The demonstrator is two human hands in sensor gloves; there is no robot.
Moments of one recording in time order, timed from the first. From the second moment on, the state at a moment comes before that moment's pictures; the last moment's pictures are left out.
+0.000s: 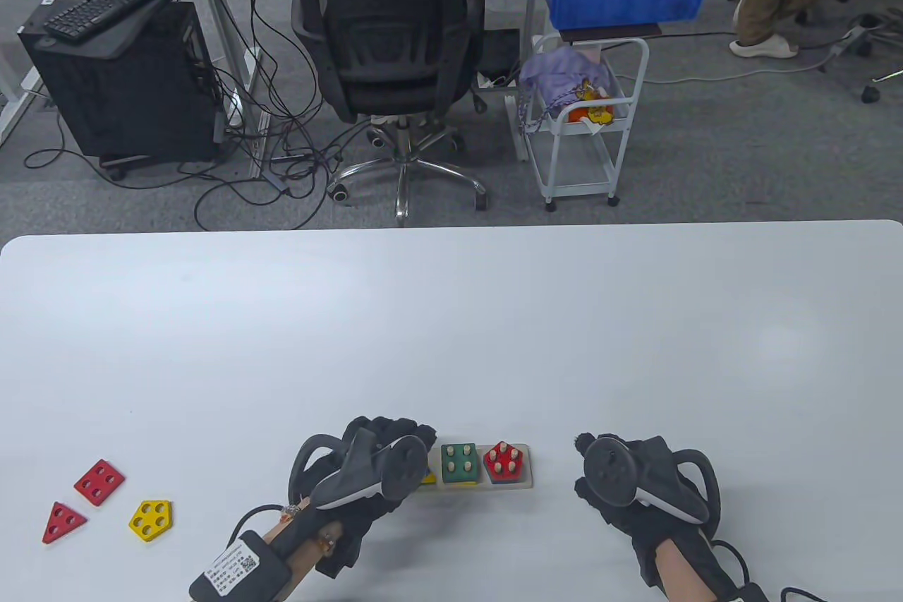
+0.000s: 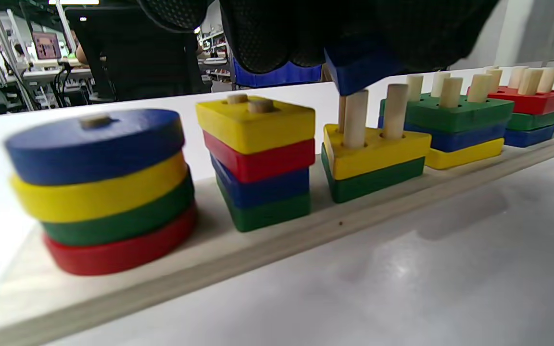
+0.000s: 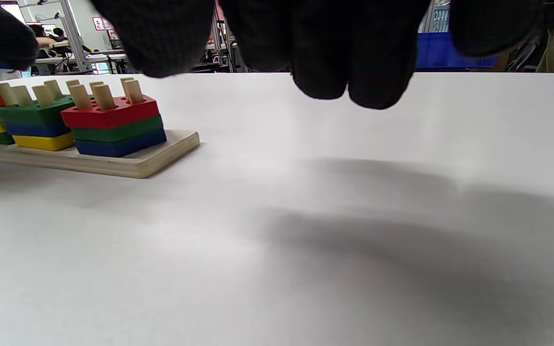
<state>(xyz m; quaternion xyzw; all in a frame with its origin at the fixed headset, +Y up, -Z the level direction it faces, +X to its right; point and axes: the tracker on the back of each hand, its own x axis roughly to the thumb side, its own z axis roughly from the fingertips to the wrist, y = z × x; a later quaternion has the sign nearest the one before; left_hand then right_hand) -0.131 -0.713 -0.297 -0.09 -0.22 -0.04 0.97 0.177 -0.723 -0.274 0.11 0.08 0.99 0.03</state>
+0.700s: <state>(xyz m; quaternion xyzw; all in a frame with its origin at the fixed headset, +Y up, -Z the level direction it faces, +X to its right) -0.194 -0.696 -0.296 -0.05 -0.14 0.01 0.99 0.177 -0.722 -0.273 0.11 0.08 0.99 0.03</state>
